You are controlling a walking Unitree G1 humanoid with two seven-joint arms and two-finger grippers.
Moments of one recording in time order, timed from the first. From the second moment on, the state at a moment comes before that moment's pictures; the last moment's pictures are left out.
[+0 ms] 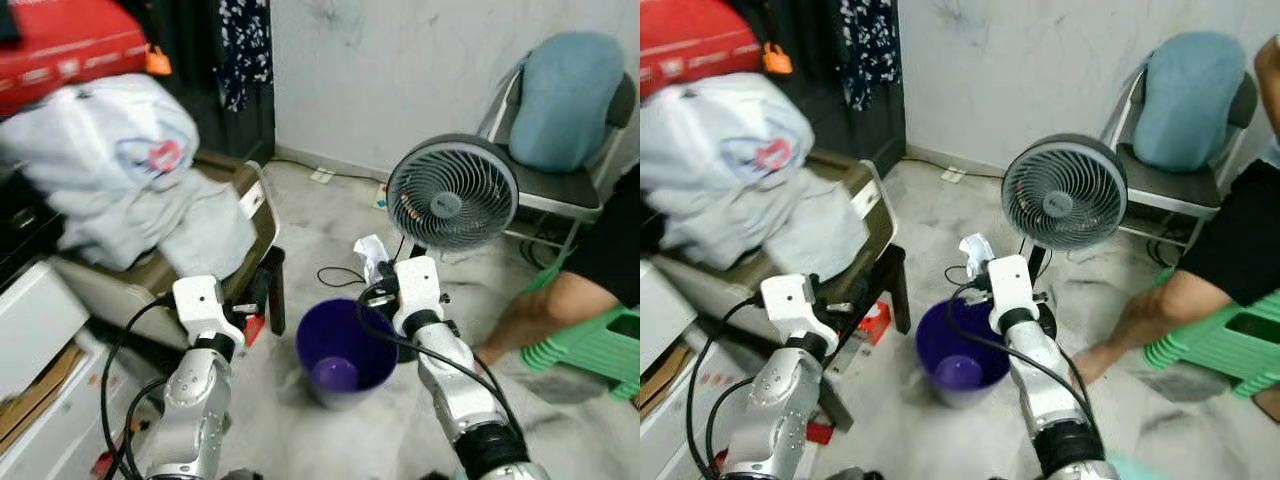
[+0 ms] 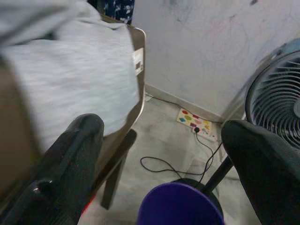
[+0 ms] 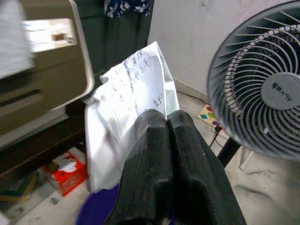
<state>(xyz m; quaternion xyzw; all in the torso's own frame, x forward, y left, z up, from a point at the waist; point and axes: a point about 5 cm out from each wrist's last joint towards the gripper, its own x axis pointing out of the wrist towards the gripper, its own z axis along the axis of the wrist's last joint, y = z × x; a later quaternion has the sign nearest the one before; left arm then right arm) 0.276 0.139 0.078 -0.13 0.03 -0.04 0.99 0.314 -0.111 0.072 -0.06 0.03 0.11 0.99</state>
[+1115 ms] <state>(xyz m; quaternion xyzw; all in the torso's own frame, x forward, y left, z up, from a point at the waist) 0.271 0.134 0.079 -0.13 0.01 -0.08 0.99 0.313 -0.114 0.068 -0.06 0.04 0.11 0.99</state>
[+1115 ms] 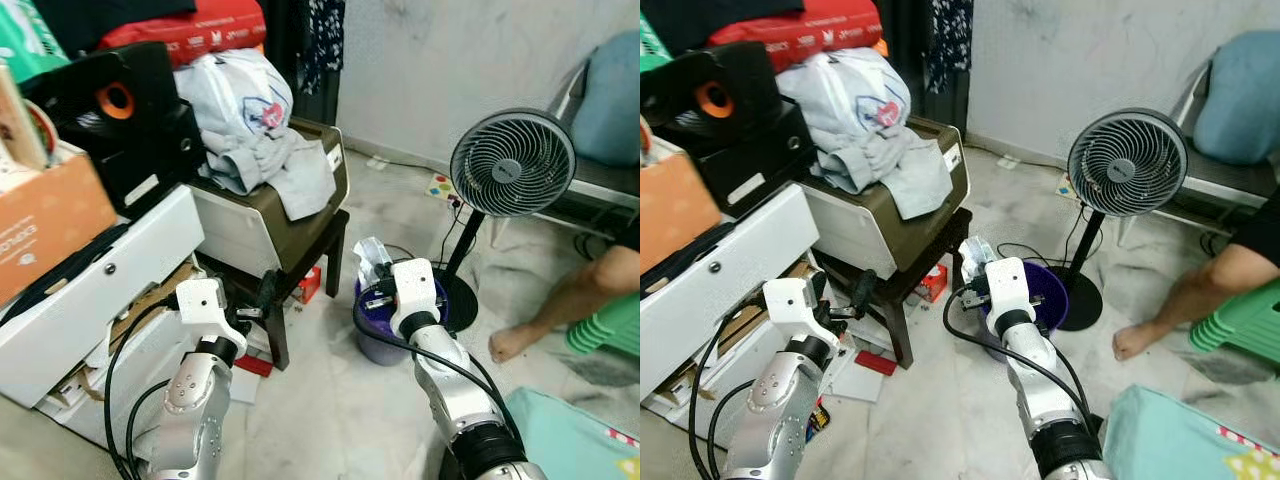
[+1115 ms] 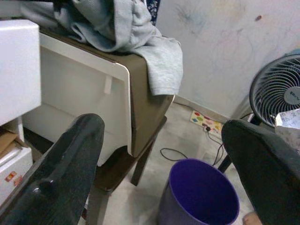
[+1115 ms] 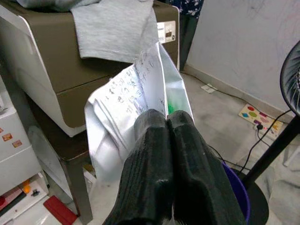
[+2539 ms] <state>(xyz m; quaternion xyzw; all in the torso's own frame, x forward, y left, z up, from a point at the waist) 0.272 0.125 0.081 -0.14 0.01 -0.11 0.98 0.314 -0.130 0.062 -0.07 0.06 0.09 0.99</state>
